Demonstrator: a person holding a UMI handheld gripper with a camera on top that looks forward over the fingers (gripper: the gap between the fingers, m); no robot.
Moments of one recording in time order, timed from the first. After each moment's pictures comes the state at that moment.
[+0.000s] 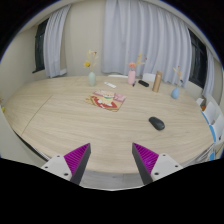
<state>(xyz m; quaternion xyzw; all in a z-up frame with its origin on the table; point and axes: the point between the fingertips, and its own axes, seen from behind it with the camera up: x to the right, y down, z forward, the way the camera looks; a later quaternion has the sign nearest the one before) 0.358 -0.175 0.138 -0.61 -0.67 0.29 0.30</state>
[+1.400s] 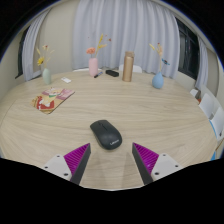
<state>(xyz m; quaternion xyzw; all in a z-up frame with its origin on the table) 0.187 0.093 0.008 -0.65 -0.64 0.27 0.32</state>
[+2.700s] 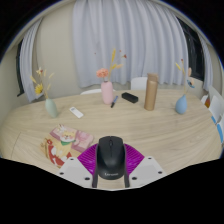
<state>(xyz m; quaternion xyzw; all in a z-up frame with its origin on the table) -0.004 -0.008 0.103 -0.65 -0.61 0.33 0.30</state>
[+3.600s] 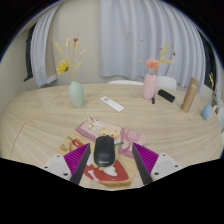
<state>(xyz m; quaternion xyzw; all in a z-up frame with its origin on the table) -0.055 -0.205 0.049 -0.61 -0.67 0.31 0.28</state>
